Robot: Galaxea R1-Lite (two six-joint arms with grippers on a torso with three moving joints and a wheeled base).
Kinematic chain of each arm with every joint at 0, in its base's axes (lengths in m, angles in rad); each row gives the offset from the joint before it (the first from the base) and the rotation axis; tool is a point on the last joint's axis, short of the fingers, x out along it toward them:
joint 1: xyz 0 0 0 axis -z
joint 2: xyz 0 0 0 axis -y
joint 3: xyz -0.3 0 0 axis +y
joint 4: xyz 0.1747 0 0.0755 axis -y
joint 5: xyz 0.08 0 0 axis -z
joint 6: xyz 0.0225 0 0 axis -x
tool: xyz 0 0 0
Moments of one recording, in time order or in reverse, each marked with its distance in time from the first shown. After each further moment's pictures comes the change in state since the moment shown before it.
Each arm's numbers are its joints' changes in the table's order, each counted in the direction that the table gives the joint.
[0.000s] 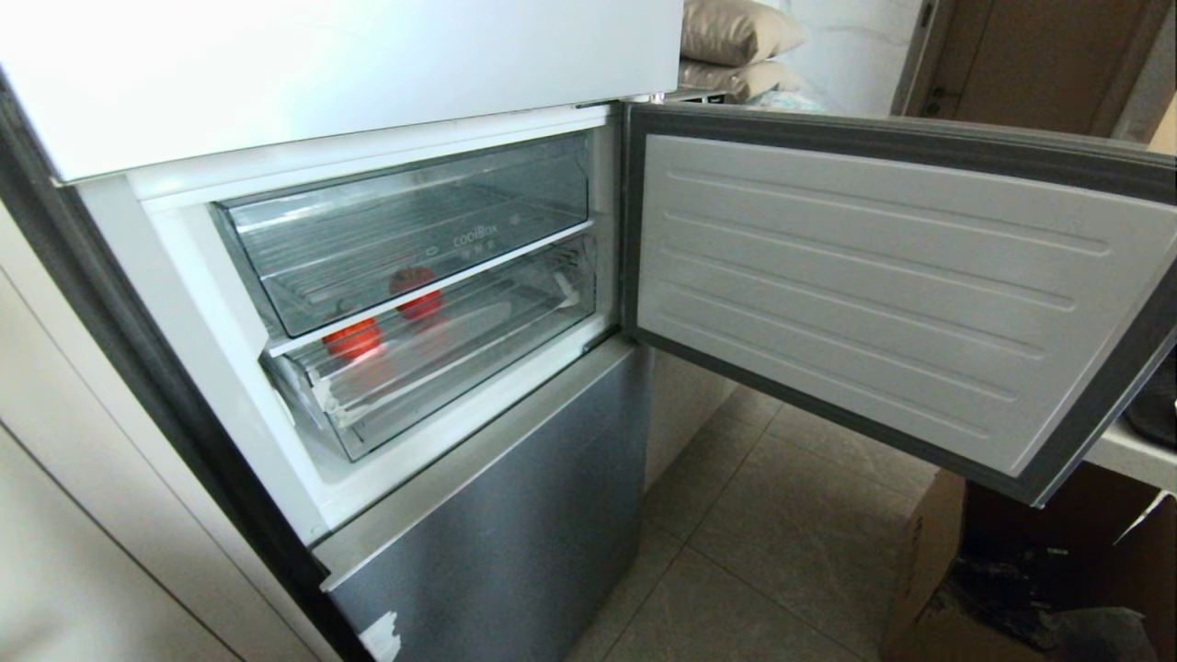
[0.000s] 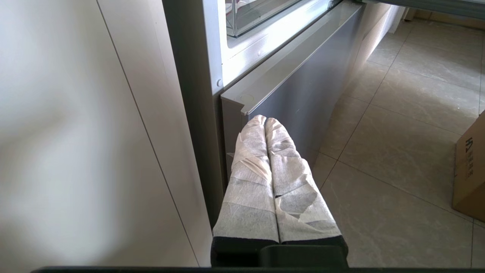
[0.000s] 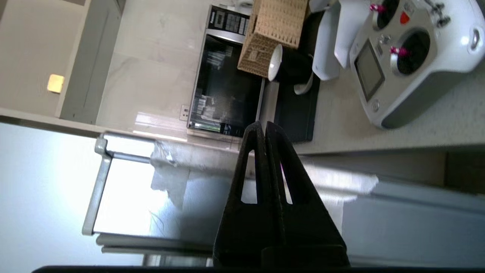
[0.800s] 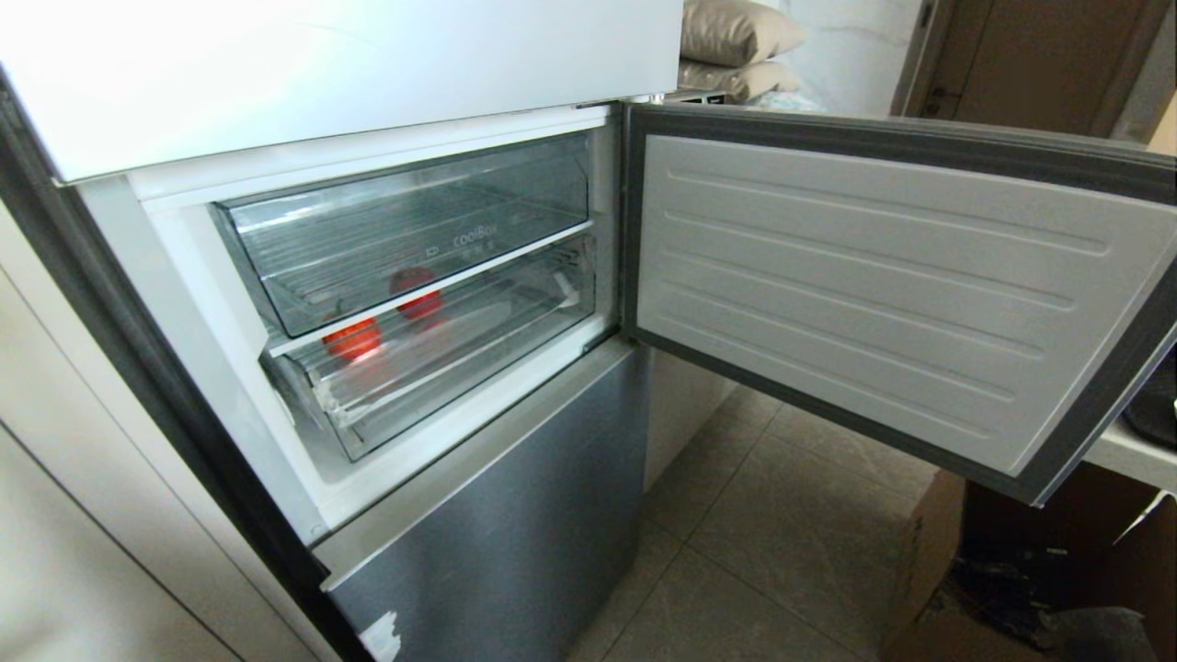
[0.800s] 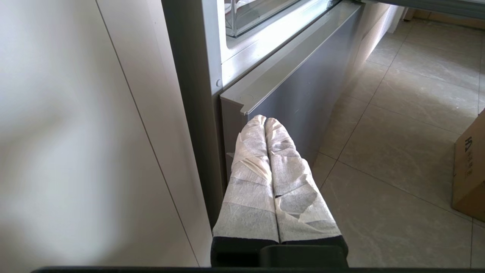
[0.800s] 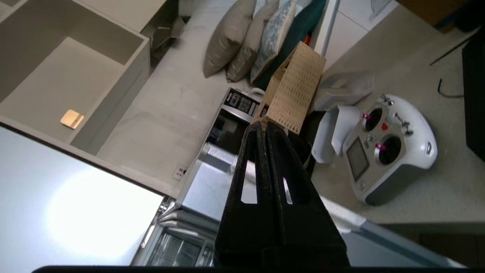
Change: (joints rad) left arm 0.000 0.000 0.000 0.000 0.000 0.000; right arm 0.140 0.163 0.161 0.243 0.143 0.010
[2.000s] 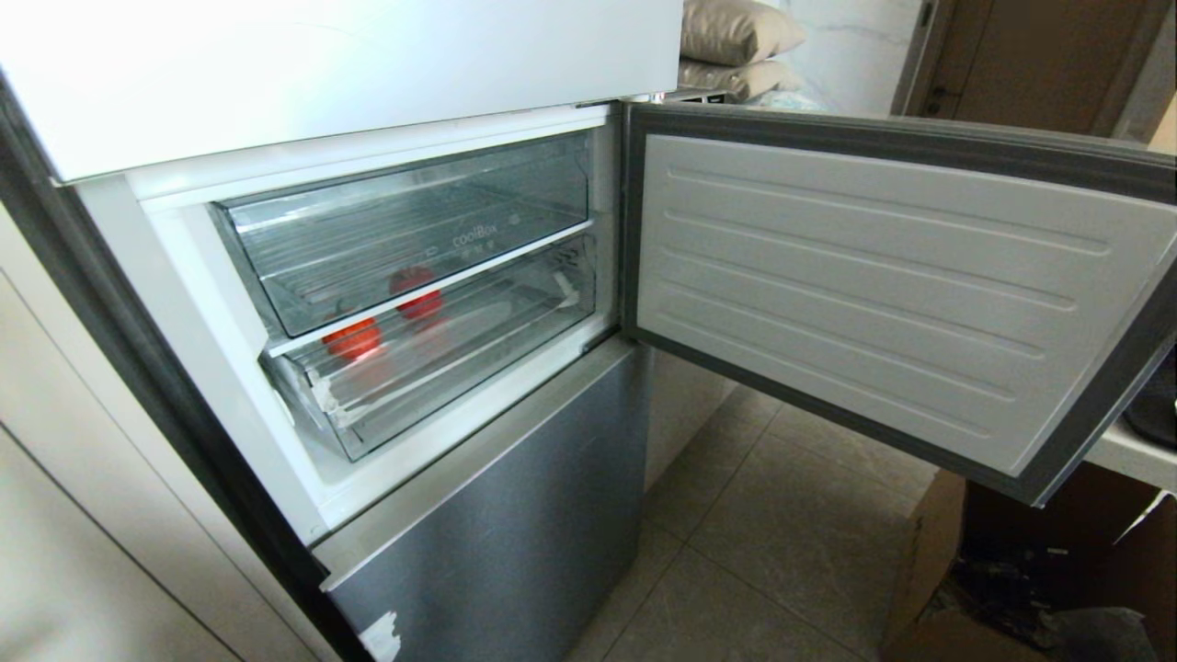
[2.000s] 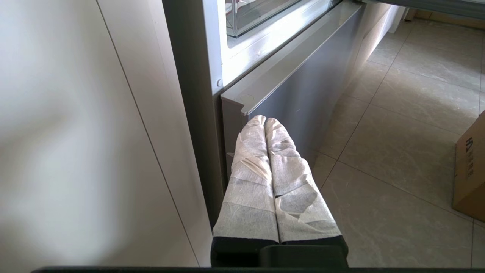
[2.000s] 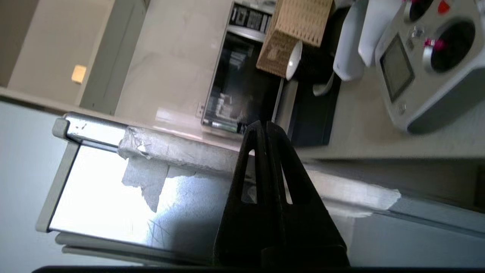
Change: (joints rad) left arm 0.000 0.000 0.000 0.000 0.000 0.000; right arm -0.226 -0.212 -0.021 0.071 -0.086 -0.094
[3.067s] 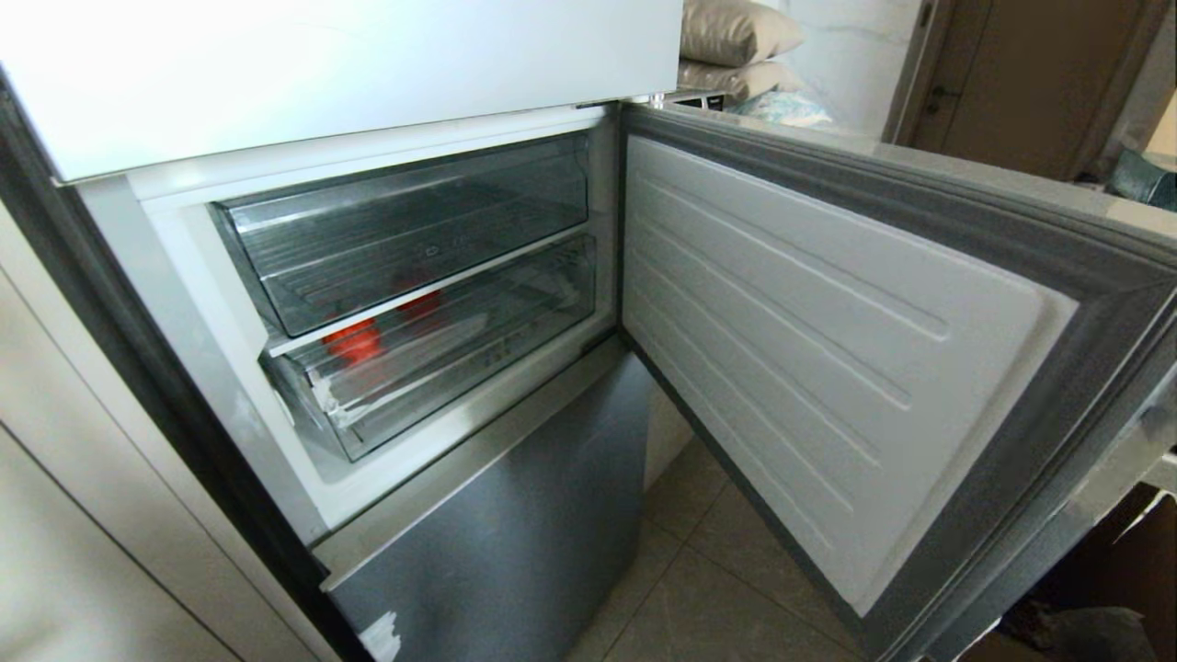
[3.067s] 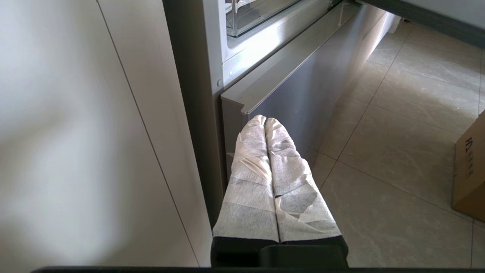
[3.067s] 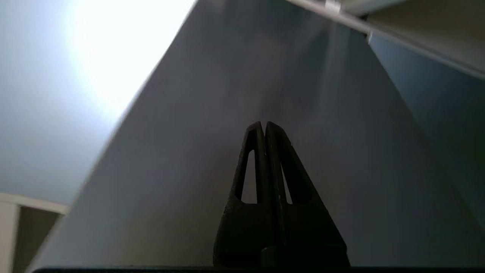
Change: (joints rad) left arm 0.000 0.000 0.000 0.000 0.000 0.000; right arm -0.421 0.492 0.404 -0.126 0.043 0.106
